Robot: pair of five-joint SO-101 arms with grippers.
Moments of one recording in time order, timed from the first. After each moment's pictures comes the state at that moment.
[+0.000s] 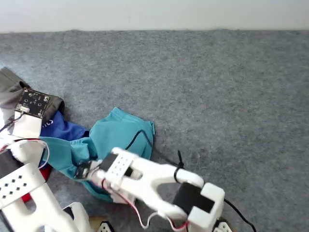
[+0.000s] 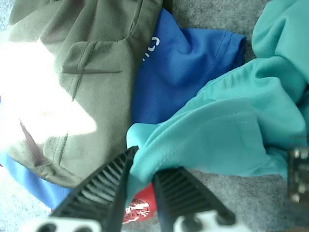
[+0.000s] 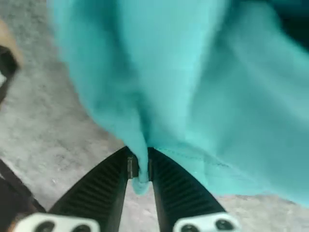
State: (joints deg) left arm -36.5 -46.4 34.9 87.1 -40.8; right arm -61.3 15.0 21.2 74.5 19.6
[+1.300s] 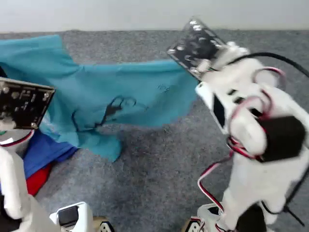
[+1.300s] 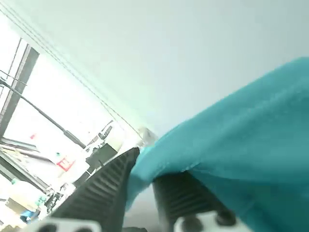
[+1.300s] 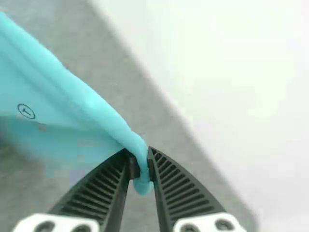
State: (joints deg) left arm -21.5 -46.7 -9.5 62.5 -41.2; right arm -11.6 -18.9 -41.8 94.6 44.0
